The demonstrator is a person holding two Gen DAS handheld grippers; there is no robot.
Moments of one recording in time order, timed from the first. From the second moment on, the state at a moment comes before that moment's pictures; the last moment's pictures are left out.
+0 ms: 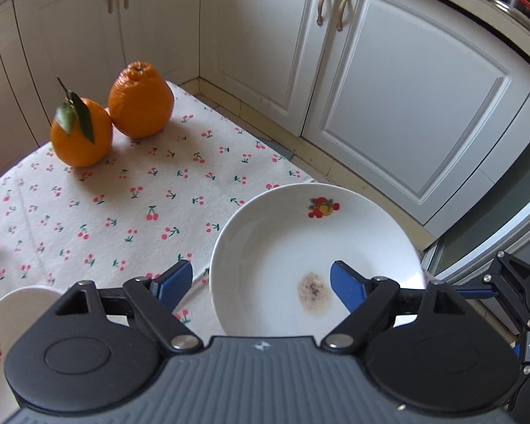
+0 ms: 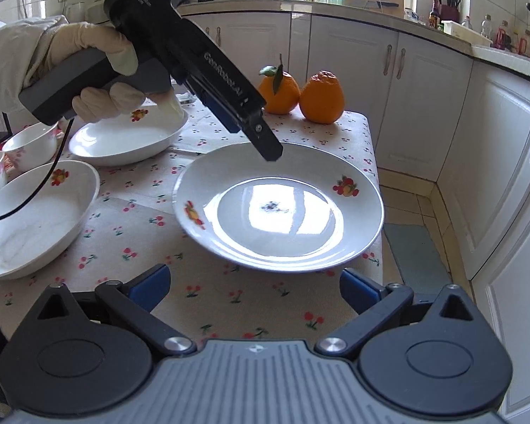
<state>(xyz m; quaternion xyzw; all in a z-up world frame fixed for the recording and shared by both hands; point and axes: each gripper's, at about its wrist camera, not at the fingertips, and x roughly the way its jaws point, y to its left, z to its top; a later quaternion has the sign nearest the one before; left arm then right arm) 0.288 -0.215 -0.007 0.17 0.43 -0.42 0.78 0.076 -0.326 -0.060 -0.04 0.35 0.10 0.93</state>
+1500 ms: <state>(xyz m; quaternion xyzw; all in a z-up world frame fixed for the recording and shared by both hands) 0.033 -0.008 -0.029 0.17 0.31 -0.27 0.90 0.015 -0.234 -0.033 -0.01 0.32 0.09 0.94</state>
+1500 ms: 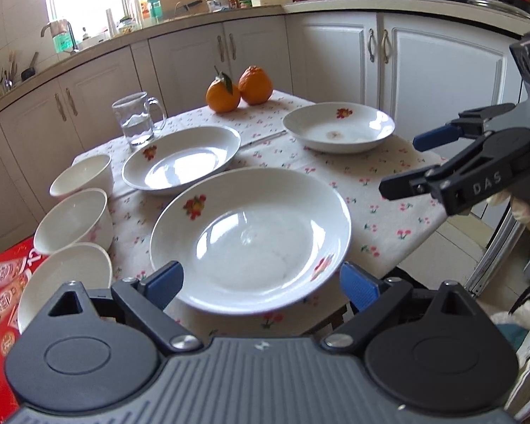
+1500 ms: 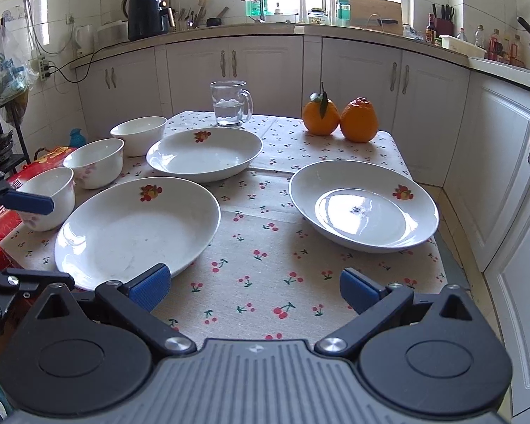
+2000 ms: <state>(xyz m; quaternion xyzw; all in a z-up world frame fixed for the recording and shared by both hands) 0.048 0.007 -0.062 0.16 0.35 -0.26 0.89 0.027 -0.220 -0.034 -0.01 0.34 0.11 0.93</state>
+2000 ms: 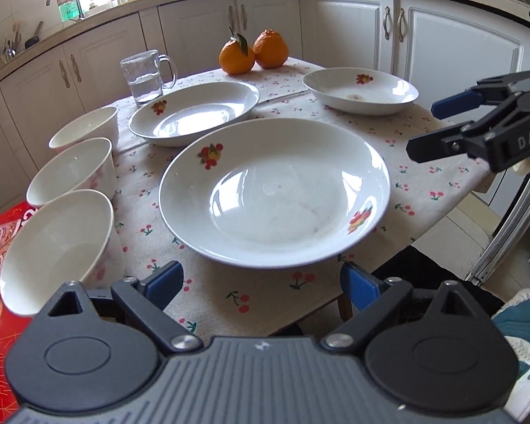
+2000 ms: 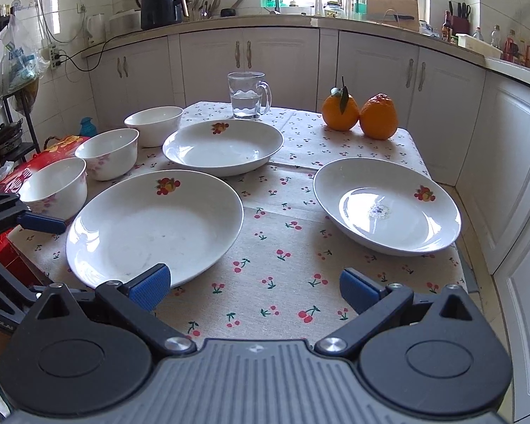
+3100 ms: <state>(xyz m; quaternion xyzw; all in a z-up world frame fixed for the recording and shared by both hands) 0.062 0.007 -0.075 0.10 0.36 -0.25 0.89 0.121 -0.176 -0.068 -0.04 0.44 0.25 0.86</state>
